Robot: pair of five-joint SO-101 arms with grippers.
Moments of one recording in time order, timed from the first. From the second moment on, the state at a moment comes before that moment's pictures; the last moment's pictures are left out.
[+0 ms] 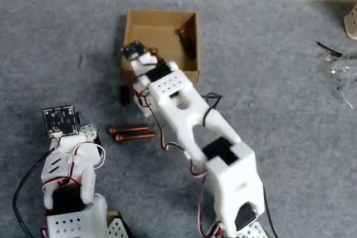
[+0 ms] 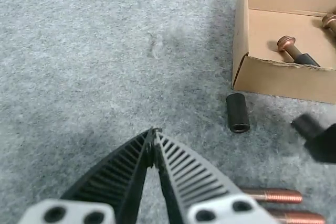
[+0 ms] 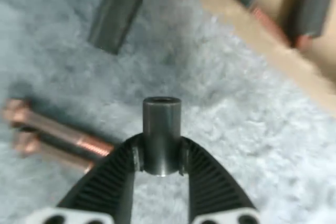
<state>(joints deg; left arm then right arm) -15.3 -104.1 90.7 50.6 4.7 -39.0 23.3 -12.7 69.5 5.4</state>
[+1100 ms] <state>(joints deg) -15.3 -104.1 90.7 50.6 4.7 -29.6 -65.2 58.3 56.4 5.4</state>
